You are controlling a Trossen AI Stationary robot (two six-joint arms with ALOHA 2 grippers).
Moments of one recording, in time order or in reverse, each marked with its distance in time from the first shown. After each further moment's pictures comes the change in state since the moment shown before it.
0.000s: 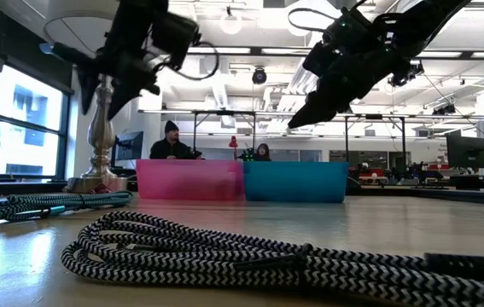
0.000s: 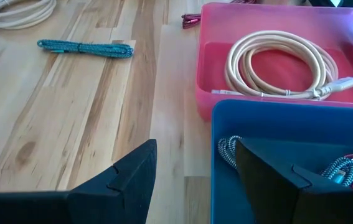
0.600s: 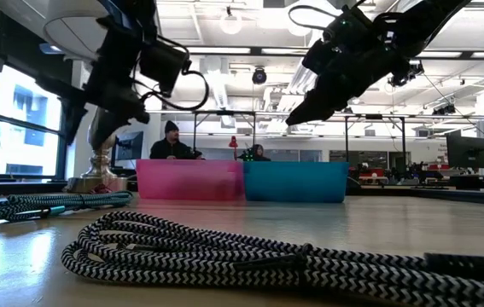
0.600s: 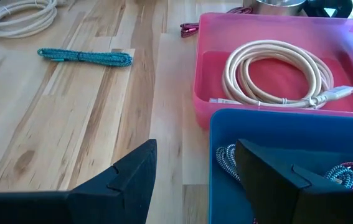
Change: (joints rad) left arm 0.000 -0.019 -0.229 0.223 0.054 0.005; right arm 0.000 0.000 0.000 0.029 0.000 0.009
